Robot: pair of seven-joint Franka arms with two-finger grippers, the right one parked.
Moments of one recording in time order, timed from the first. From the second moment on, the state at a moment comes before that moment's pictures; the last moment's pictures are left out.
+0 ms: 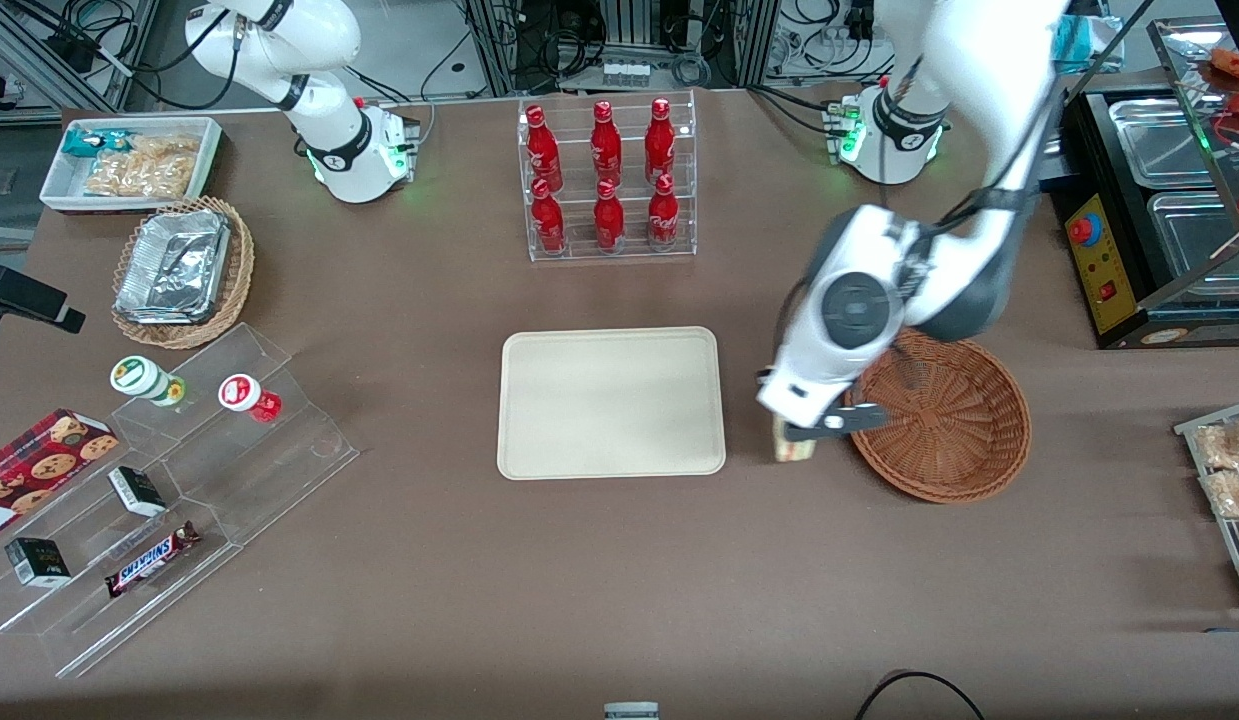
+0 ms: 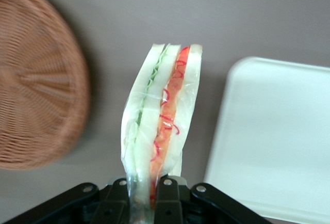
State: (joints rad) arm -0.43 0.43 -0.11 -1.69 0.04 1.96 -0.71
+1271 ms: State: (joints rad) arm -0.73 0.81 -0.14 -1.35 0.04 2.12 -1.07
